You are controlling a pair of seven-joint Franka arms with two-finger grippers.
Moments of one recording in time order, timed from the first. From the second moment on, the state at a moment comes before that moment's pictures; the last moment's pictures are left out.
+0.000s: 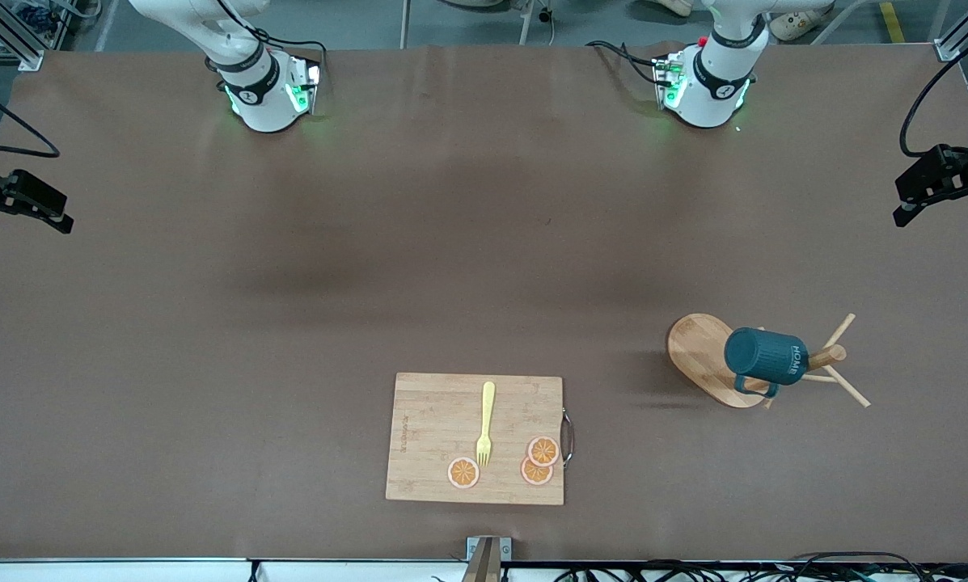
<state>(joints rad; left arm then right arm) -0.01 -0.05 -0.01 -1.57 0.02 1.71 0.13 0.04 -0.03 -0.10 -1.59 -0.03 1.62 -0.06</state>
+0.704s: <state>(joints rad) -0.01 -0.04 -0.01 -1.56 -0.02 1.63 0.10 0.04 -0.07 -0.10 -1.66 -0.03 1.66 -0.07</state>
